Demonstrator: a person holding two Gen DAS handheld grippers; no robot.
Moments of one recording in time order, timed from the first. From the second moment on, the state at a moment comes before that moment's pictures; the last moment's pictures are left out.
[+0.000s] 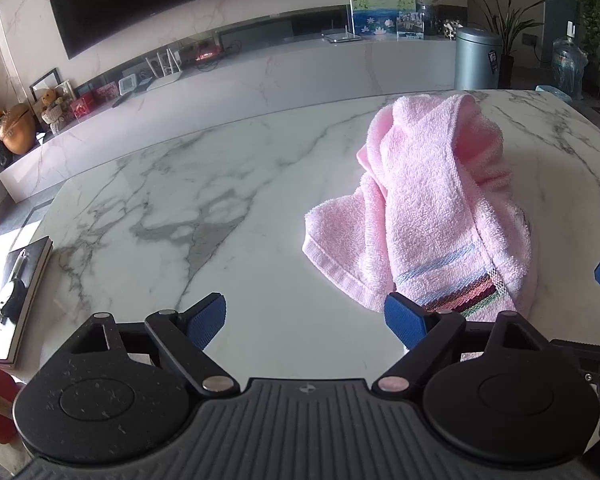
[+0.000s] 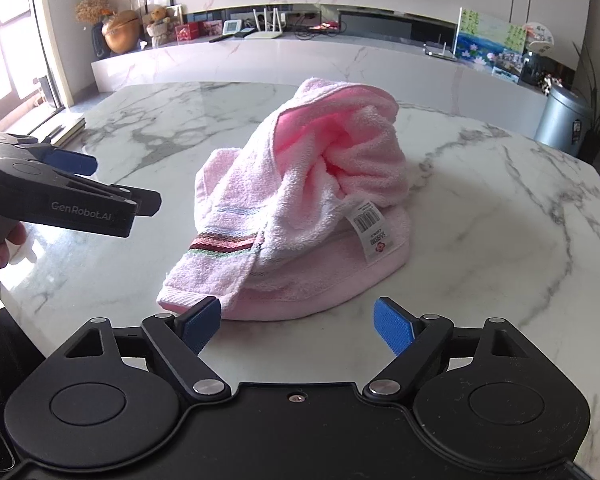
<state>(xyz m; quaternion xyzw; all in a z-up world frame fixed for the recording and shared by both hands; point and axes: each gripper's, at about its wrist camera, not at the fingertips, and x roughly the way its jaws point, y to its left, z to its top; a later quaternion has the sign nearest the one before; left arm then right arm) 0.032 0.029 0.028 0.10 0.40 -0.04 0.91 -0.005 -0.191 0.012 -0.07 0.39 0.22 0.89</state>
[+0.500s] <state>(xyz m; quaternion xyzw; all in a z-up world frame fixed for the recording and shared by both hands) 0.076 0.022 0.002 0.14 0.43 -0.19 0.87 0.005 -0.173 0.004 -0.07 0.41 0.30 0.86</state>
